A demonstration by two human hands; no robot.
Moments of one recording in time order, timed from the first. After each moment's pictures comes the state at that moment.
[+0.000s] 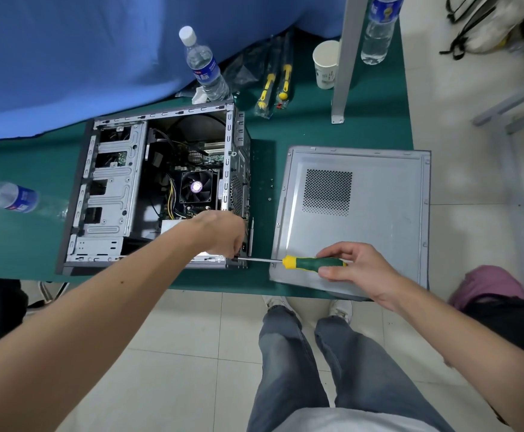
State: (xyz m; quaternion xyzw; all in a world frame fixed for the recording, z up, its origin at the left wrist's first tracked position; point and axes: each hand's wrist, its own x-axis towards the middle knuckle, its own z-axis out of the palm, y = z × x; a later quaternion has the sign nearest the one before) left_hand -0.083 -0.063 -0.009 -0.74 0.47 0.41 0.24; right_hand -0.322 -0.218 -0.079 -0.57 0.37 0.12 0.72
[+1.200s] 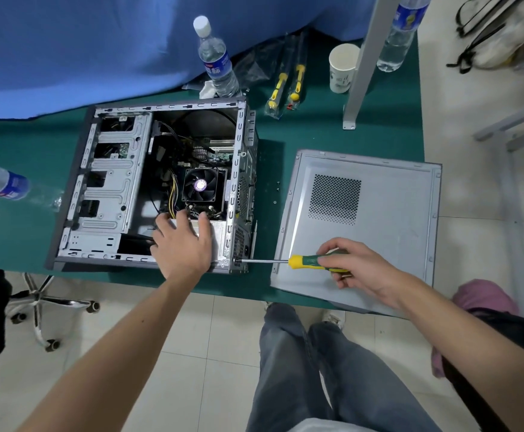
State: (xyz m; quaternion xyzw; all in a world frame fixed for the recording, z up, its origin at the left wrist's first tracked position) left_hand -0.092 0.021 -0.086 -0.99 0.04 0.10 -0.05; right_hand -0.284 -0.219 -0.063 -0.52 0.40 0.19 0.73
